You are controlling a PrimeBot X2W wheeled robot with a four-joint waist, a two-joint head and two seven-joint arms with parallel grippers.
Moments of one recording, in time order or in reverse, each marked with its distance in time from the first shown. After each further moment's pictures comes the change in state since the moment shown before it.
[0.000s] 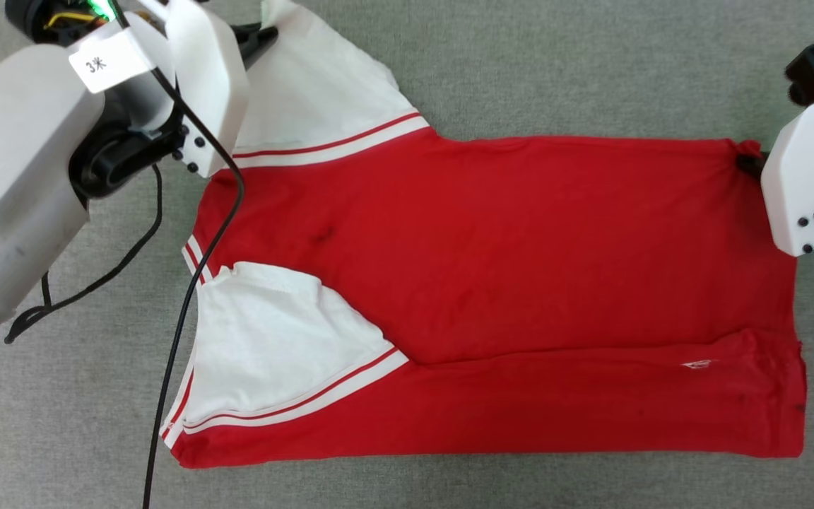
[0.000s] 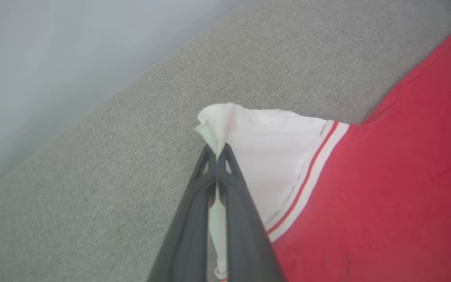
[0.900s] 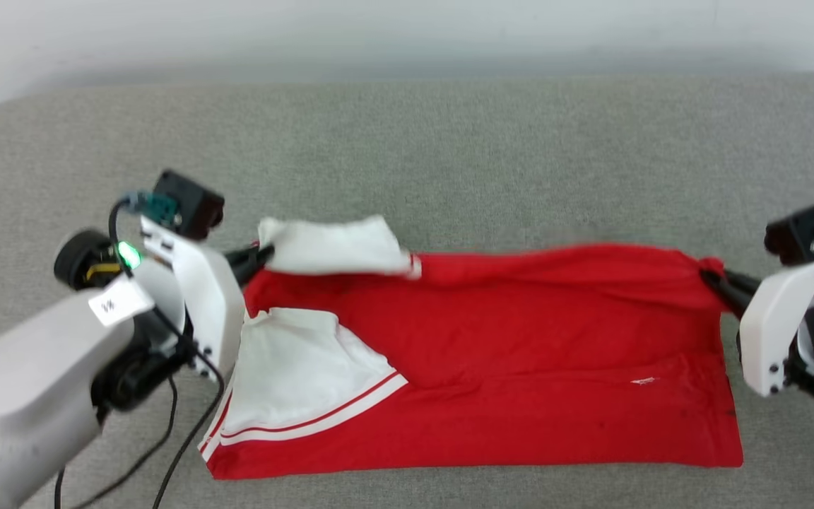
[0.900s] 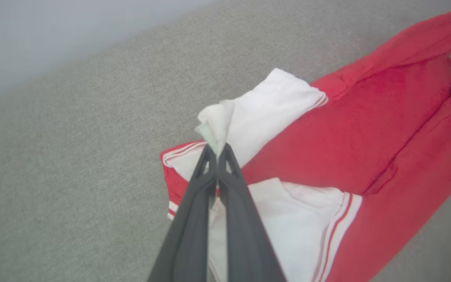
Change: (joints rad) left arm 0.425 0.141 -0.027 -0.221 -0.105 0.176 -0.171; right arm 0.346 -0.021 -0.023 -0.096 0.028 0.000 -0.407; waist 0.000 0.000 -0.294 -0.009
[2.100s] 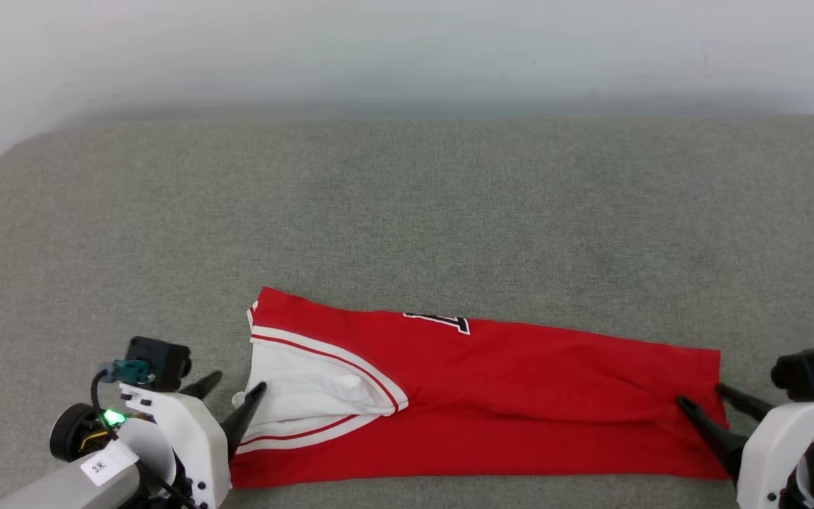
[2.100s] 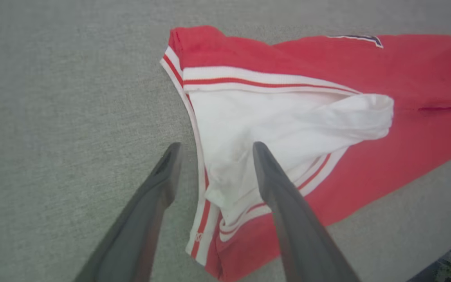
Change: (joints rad) left arm 0.366 0.030 -0.010 -0.010 -0.095 0.129 -0.234; right arm 0.418 0.083 -0.200 -0.125 -0.005 0.000 -0.074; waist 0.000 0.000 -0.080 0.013
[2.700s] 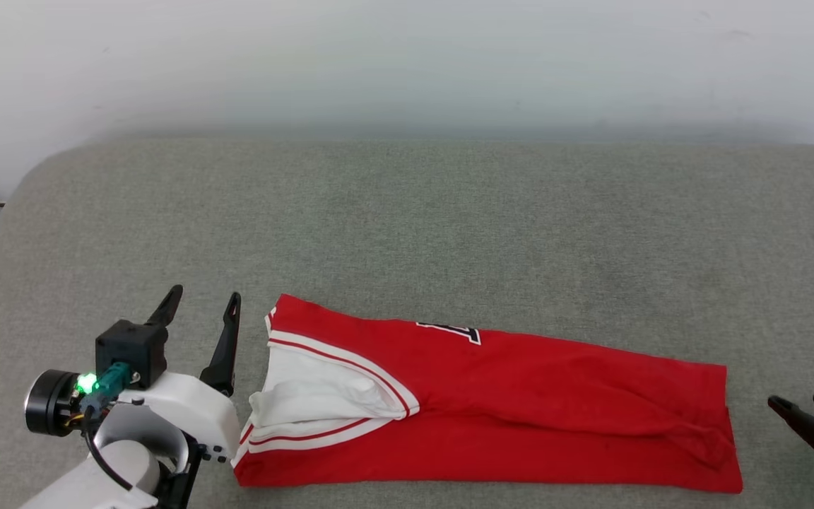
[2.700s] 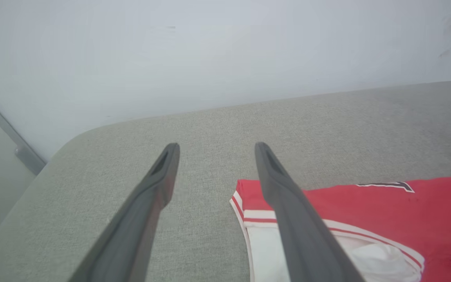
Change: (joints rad) left arm 0.158 -0.099 0.342 -0.104 0.343 0.277 -0.204; right arm 0.045 -0.112 -0.219 -0.061 0.197 0.000 0.281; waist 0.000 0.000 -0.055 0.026
